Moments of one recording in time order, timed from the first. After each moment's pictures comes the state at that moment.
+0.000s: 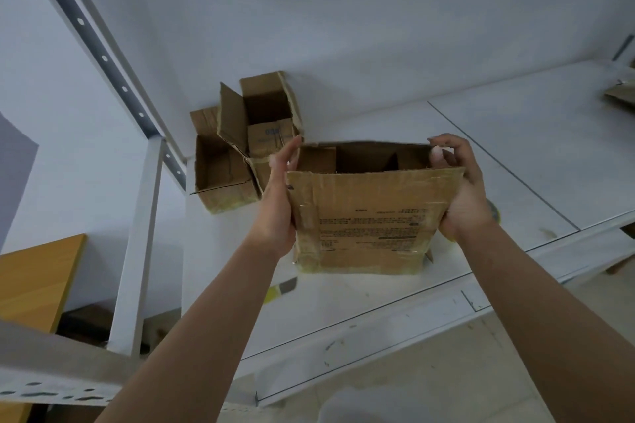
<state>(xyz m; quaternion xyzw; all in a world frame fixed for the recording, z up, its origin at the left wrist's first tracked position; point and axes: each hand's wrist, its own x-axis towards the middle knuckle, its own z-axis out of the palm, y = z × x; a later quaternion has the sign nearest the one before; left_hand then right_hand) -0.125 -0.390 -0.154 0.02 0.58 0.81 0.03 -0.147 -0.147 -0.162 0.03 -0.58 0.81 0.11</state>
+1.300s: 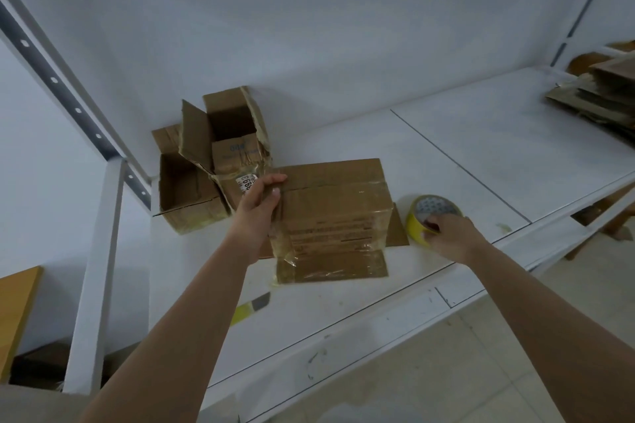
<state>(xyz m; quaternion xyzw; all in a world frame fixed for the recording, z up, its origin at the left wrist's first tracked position) -0.153 -0.385 -0.177 -0.08 0.69 0.72 0.03 -0.138 -0.062 -0.219 -0.07 -0.98 0.14 -0.11</state>
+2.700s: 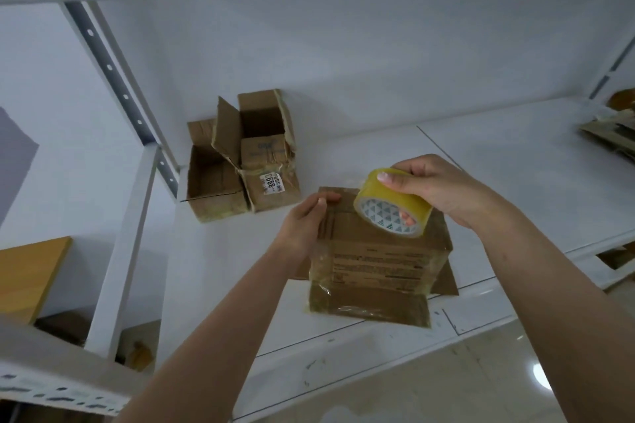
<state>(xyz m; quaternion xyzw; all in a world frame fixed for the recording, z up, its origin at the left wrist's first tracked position) -0.119 -0.346 -0.162 -0.06 0.74 0.67 0.05 -0.145 -0.140 -0.083 0.12 -0.83 0.53 -0.12</state>
